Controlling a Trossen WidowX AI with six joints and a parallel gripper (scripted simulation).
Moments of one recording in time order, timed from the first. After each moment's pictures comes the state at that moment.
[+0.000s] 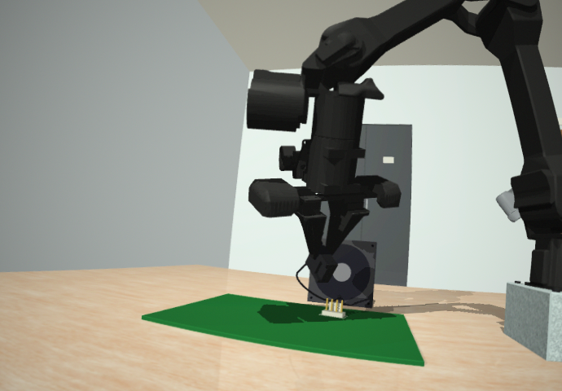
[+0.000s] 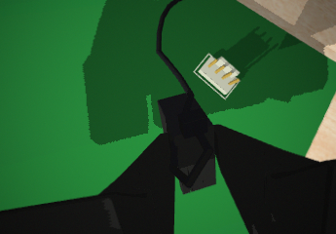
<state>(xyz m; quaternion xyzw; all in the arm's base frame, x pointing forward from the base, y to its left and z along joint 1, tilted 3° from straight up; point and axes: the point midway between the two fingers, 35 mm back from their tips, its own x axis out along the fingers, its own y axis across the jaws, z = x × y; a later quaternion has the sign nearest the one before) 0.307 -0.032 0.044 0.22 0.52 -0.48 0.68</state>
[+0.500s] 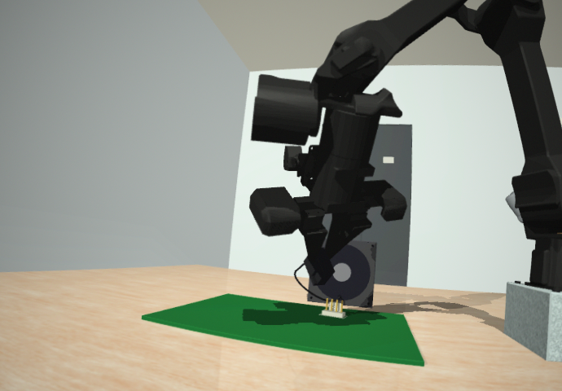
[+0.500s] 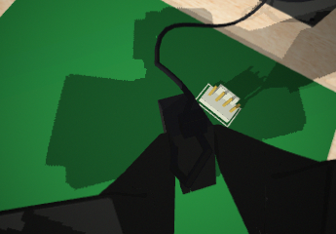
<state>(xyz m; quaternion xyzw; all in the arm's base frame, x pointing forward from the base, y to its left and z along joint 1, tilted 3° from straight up) 0.306 -0.030 0.036 0.16 0.44 -0.51 0.72</state>
